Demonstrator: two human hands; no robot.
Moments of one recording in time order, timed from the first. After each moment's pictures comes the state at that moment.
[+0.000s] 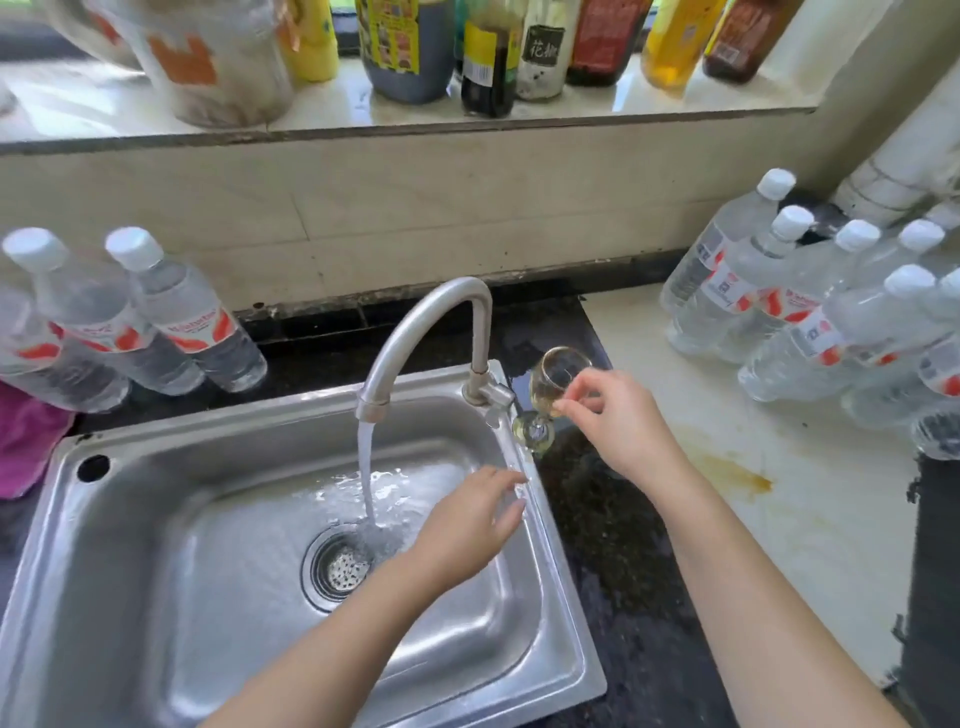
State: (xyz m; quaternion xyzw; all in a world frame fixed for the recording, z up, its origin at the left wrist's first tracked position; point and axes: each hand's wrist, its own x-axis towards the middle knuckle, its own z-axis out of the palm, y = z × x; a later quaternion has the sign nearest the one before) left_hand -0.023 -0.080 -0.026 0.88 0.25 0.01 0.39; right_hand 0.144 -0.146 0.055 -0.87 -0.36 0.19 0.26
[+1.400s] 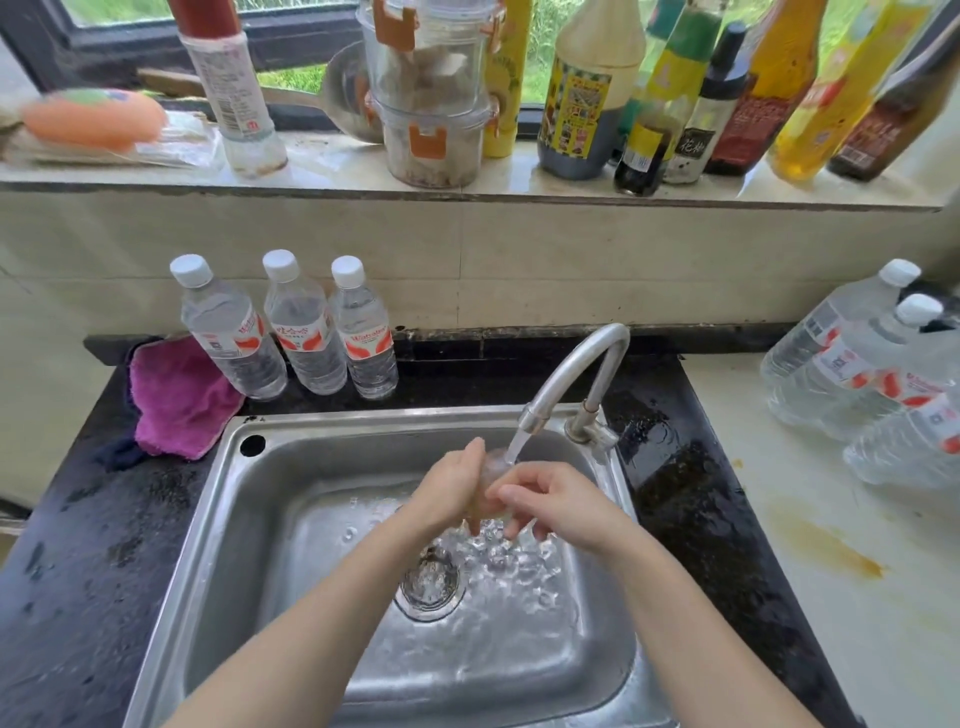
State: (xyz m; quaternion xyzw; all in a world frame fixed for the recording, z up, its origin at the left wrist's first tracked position) left_hand -0.107 0.009 0.020 0.71 0.44 0.04 0.54; right_hand 0.003 -0.089 0.065 -0.68 -0.39 0.53 0.34
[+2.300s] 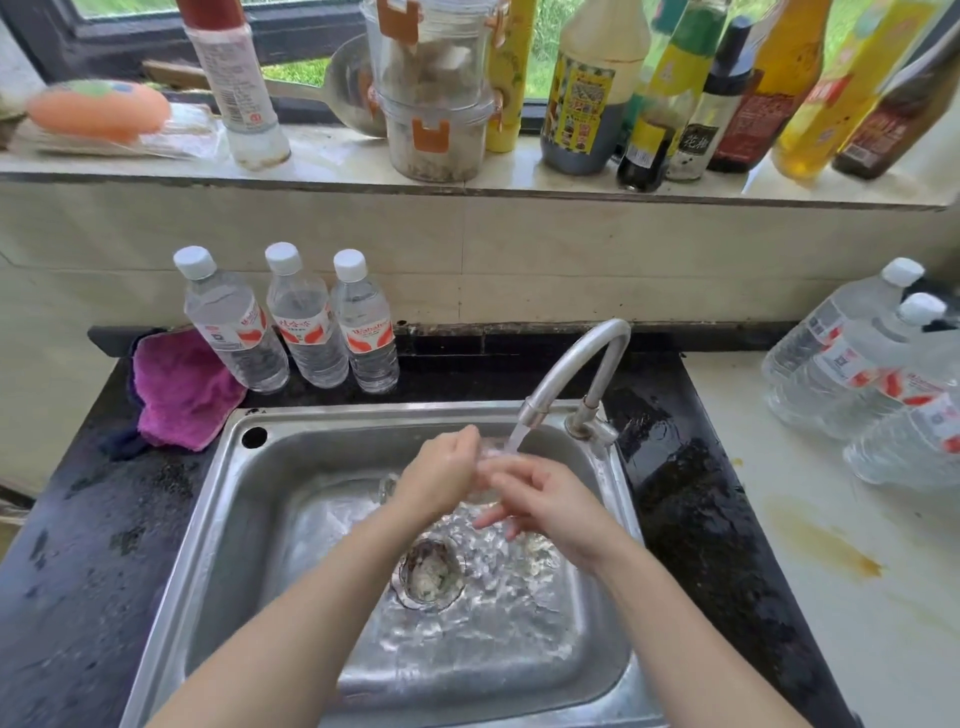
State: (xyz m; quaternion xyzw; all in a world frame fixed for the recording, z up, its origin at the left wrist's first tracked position) left_hand -0.115 0.013 0.028 0.76 0.45 0.07 0.47; right_hand -0.006 -0.093 0.060 -0.61 -0.34 0.58 0.43
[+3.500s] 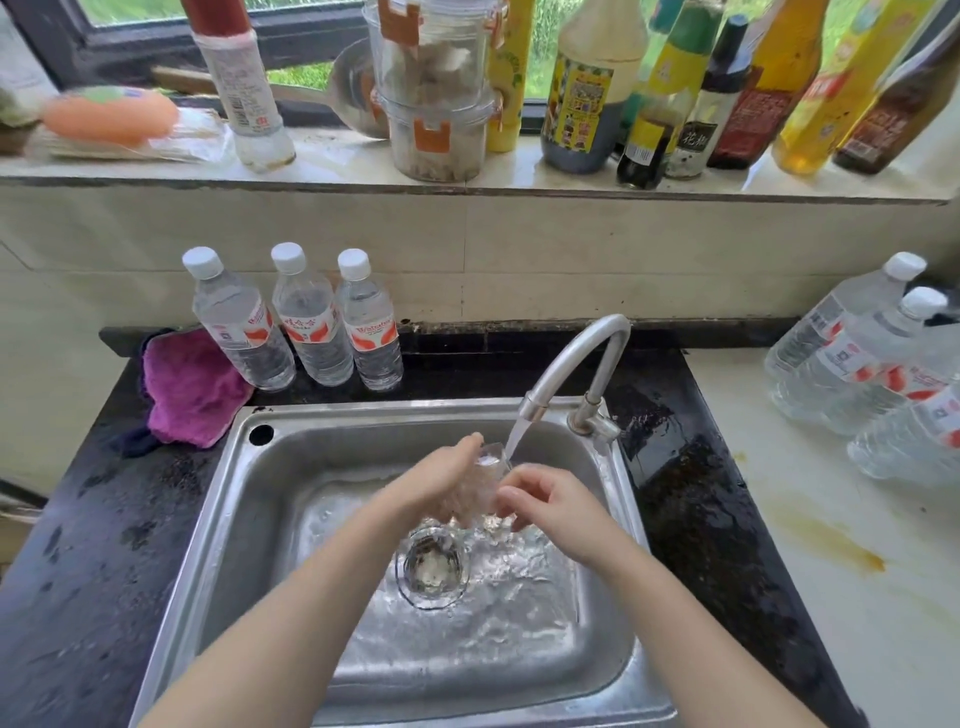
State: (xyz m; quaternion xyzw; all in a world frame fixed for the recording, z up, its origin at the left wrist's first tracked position) left_hand -0.122 0.012 0.037 0.64 0.46 -0.03 0.61; right_hand -0.005 -0.103 0.049 -0.68 -0.42 0.48 0.37
